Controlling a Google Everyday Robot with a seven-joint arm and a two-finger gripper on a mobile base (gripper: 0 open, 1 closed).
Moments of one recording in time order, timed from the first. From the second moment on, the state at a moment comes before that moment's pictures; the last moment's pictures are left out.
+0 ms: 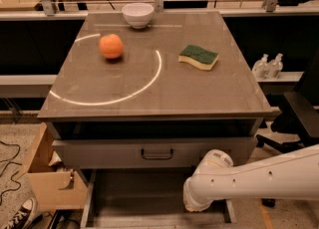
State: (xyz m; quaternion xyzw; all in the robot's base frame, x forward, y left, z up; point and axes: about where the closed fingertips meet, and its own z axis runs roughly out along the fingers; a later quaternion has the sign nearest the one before) arm 0.411 -0.111 0.450 -0.79 0.61 0.00 0.07
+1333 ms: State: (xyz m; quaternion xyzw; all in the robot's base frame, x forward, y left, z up) arm 0.378 -0.110 0.431 -0.79 0.61 0.04 0.05
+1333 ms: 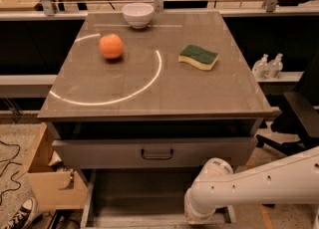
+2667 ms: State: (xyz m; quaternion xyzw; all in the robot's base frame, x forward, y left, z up) arm 0.305 -0.085 0.433 -0.78 0.62 0.13 0.01
